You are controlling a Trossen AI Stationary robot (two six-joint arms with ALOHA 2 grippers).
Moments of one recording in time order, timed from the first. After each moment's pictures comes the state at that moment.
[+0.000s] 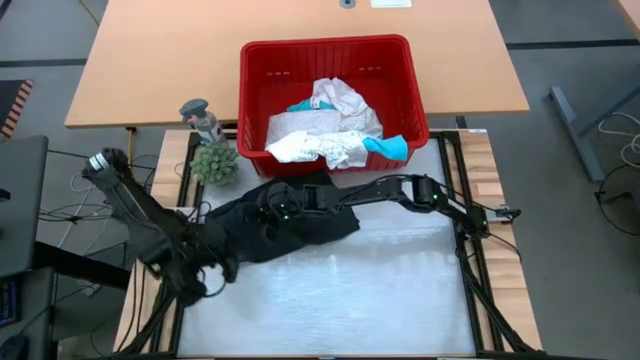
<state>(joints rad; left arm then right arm) -0.87 1.19 0.90 -0.95 -0.89 -1.71 -0.03 2.33 1.93 -0.09 -0.08 0.30</state>
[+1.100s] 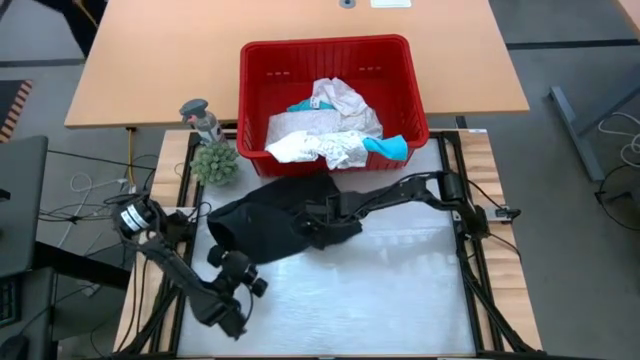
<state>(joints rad) -0.84 1.83 1.10 -1.27 -0.89 -2.02 0.03 2.12 1.53 -0.60 0.19 0.39</state>
